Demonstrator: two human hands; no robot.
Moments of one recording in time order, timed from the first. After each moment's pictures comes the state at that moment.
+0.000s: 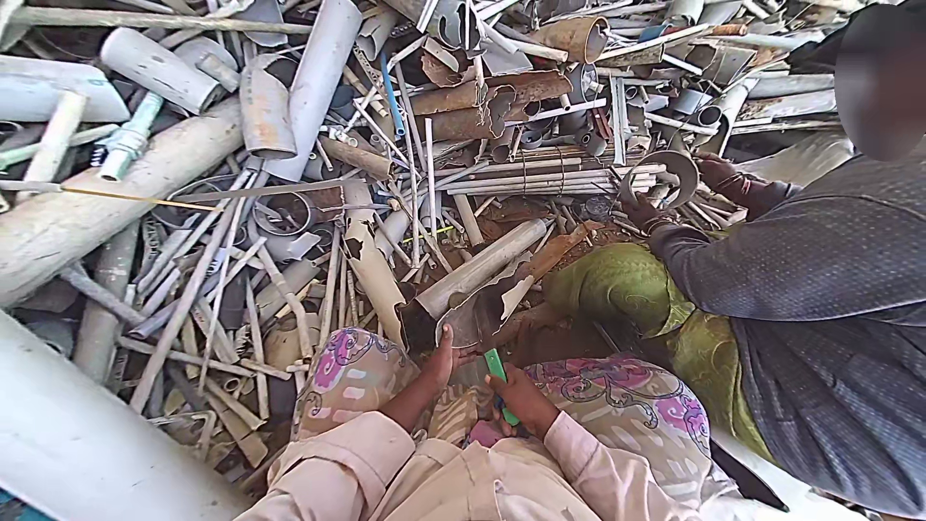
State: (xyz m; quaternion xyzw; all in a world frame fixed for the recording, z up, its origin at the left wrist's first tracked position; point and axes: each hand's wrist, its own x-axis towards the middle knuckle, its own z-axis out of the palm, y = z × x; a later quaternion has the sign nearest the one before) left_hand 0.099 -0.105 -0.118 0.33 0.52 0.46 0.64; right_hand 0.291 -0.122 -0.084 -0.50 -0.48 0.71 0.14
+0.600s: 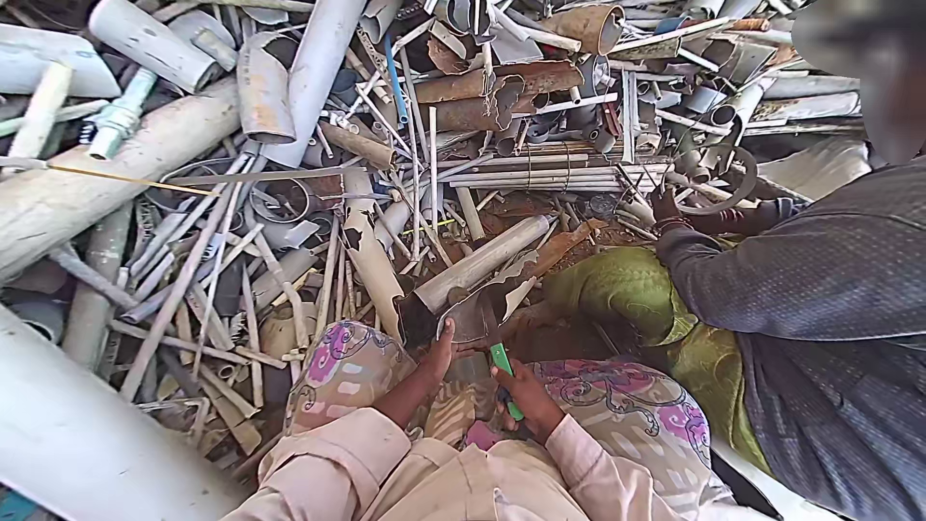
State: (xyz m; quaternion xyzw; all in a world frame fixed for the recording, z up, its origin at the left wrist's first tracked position) left_hand 0.099 -0.100 -0.118 0.34 0.51 0.46 0.64; right_hand 0.298 -0.118 -0.089 -0.49 -0.41 0.74 0.21
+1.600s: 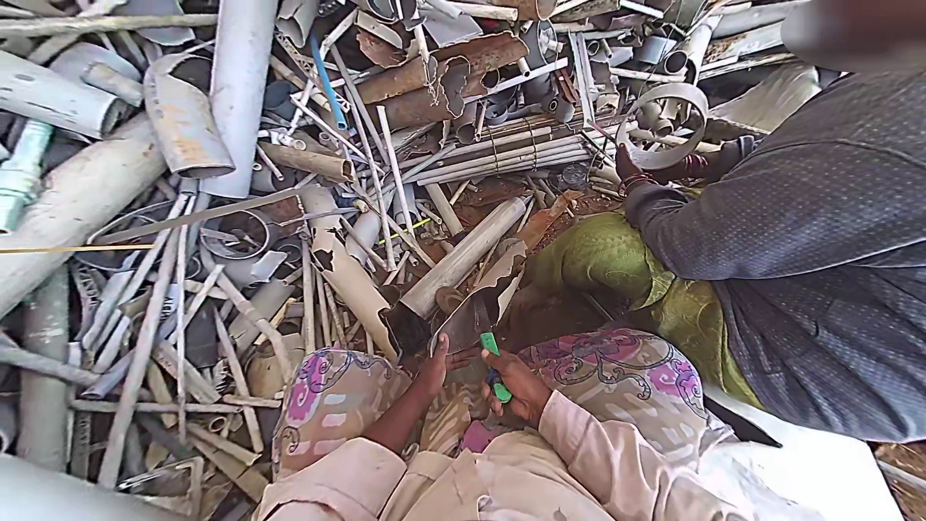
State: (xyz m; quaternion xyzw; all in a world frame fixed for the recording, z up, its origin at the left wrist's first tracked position) left_hand 0.108 -0.105 -0.115 0.40 0.53 0.38 0.64; right_hand 0.293 -0.110 -0.081 -0.44 -0.25 0.82 0.25
